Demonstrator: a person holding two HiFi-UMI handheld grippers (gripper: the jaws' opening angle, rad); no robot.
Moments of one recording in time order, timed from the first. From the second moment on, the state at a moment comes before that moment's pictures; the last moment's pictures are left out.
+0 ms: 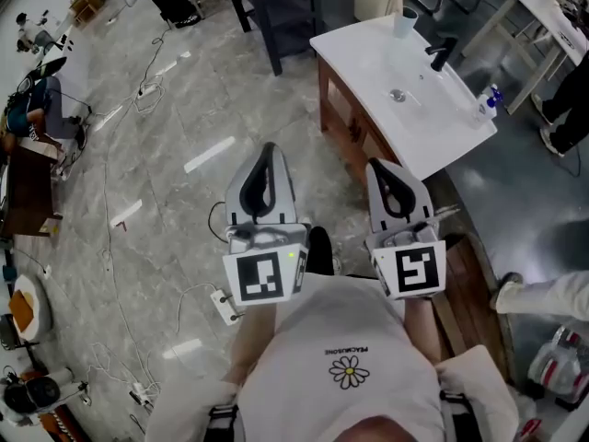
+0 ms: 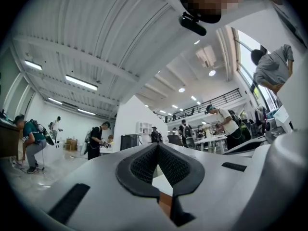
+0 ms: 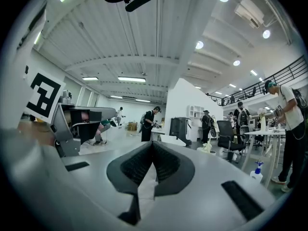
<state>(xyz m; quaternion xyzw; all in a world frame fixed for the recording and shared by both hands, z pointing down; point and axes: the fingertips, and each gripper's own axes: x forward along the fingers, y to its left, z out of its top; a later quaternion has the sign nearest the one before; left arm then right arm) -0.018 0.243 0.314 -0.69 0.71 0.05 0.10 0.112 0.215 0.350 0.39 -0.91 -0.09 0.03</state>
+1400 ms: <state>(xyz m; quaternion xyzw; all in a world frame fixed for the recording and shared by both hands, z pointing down) -0.154 -0.163 0.278 -0.76 0.64 0.10 0.07 -0.002 -0.174 0.328 0.52 -0.85 -0.03 -0.01</state>
